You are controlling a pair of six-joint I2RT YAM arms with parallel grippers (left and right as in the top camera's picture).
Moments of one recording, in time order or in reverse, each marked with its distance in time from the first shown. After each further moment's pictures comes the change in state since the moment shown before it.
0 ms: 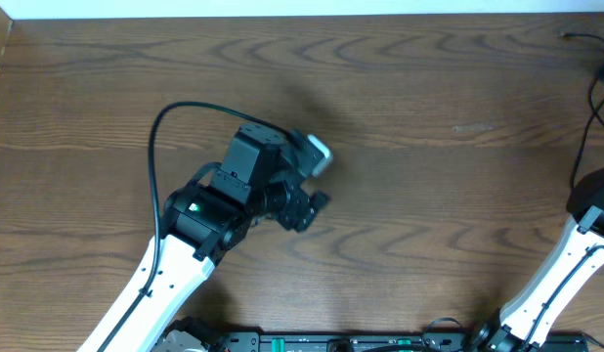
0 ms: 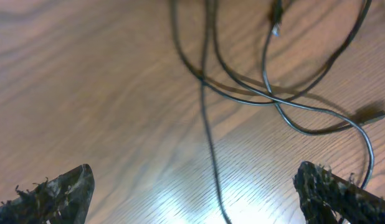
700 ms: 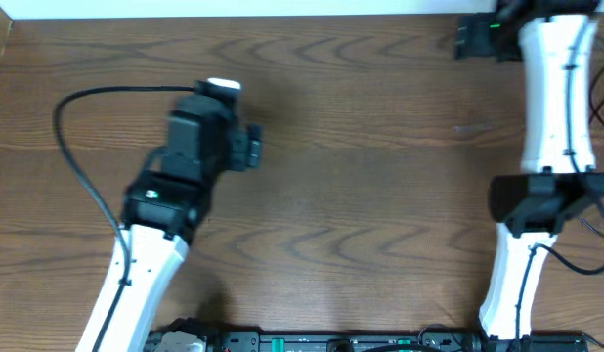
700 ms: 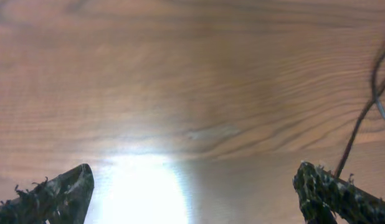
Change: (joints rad) left arm 0.301 0.000 0.000 0.187 -0.362 -0.159; right arm 0.568 -0.133 0.008 -0.148 0.073 0.007
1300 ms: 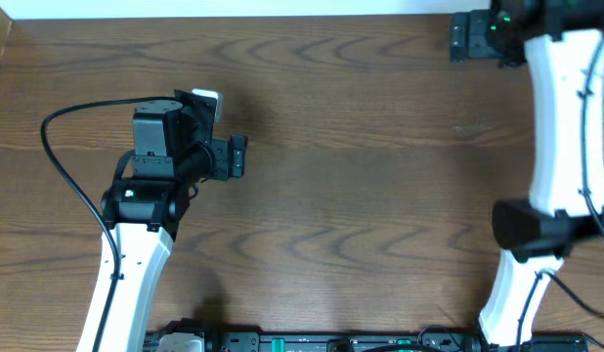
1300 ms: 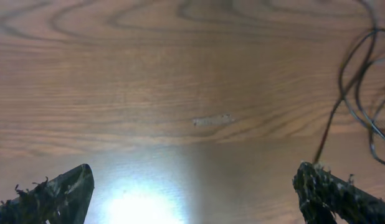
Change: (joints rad) left arm 0.160 0.000 -0.066 -0.014 0.268 0.064; right arm 0.058 -0.185 -0.013 -0.064 0.027 0.018
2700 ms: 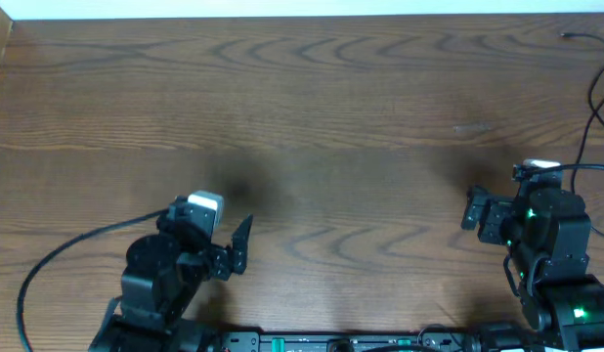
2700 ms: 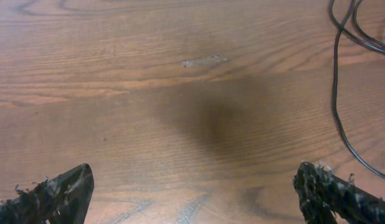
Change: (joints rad) left arm -0.182 -0.749 -0.354 -0.159 -0.096 -0.058; right arm -0.001 -1.441 -1.881 0.844 0.005 0.055
